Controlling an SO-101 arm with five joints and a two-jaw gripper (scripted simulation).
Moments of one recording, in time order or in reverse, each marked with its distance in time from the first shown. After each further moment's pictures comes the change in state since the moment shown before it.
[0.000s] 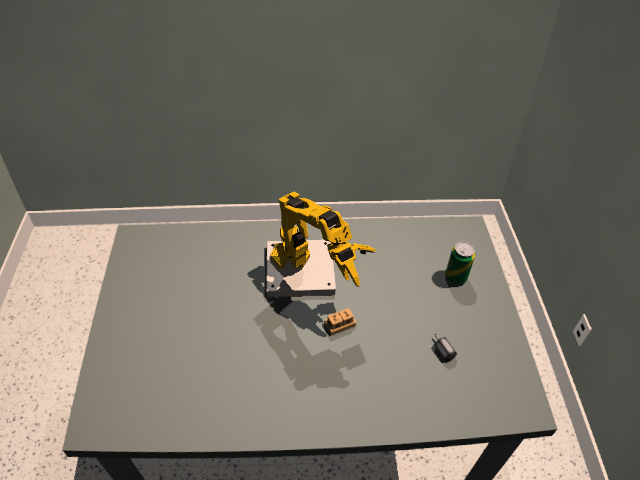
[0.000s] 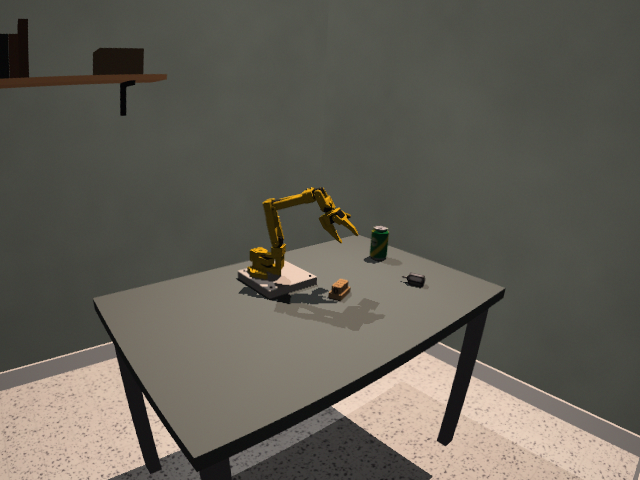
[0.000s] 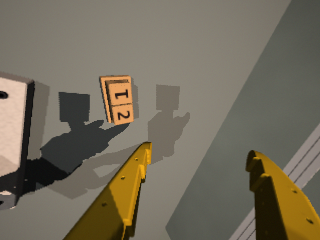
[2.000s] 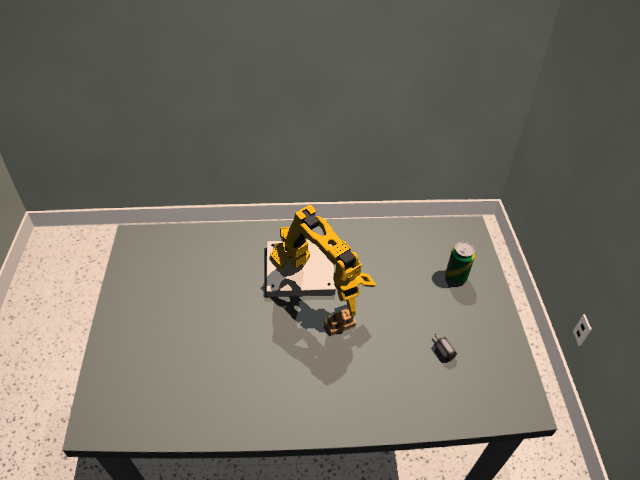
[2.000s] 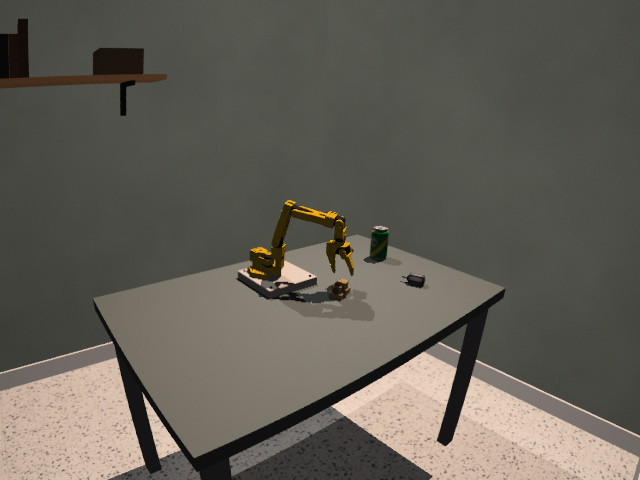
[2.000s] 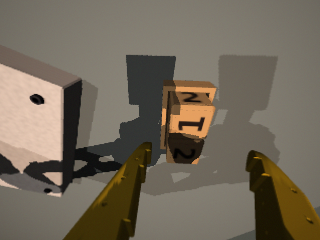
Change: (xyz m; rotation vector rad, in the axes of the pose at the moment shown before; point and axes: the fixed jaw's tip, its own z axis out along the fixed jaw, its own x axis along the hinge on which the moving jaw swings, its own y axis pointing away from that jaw) arm 0.013 0.061 0.079 -0.511 0.121 0.023
